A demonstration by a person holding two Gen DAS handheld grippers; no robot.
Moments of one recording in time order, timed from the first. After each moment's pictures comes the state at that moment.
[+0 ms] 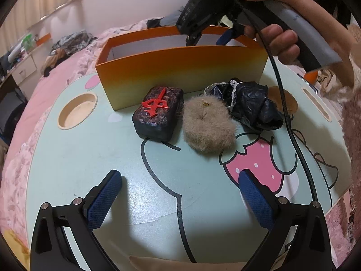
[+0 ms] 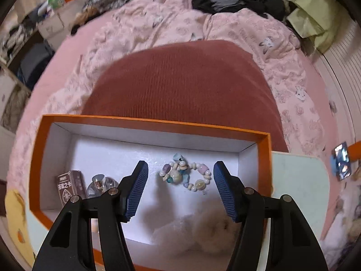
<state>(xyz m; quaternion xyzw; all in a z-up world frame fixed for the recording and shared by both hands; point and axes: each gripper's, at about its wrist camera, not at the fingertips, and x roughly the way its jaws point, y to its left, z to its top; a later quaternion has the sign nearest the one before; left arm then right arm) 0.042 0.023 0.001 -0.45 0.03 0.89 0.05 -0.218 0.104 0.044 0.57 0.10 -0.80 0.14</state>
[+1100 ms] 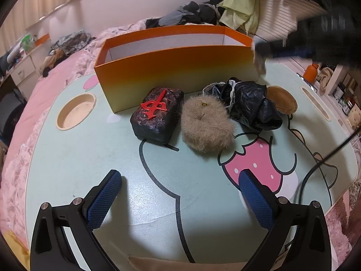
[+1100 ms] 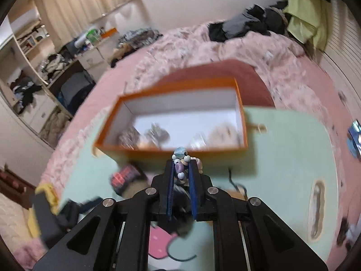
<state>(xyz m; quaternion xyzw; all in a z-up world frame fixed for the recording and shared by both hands) 0.037 0.029 0.002 -0.45 0.03 0.89 0.05 -0.080 0.182 0.085 0.47 -0.02 -0.85 0.23</state>
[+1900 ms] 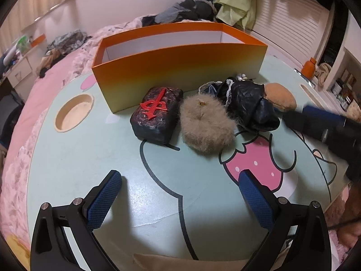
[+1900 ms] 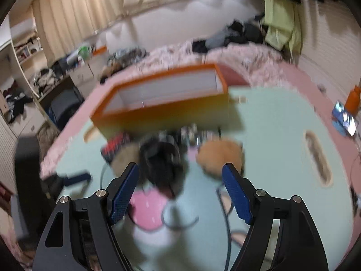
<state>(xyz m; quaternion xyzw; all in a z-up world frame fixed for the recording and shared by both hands) 0.033 0.028 0.003 -0.46 0.03 0.88 0.07 0.001 0.200 0.050 0.41 -0.05 -0.89 0.19</state>
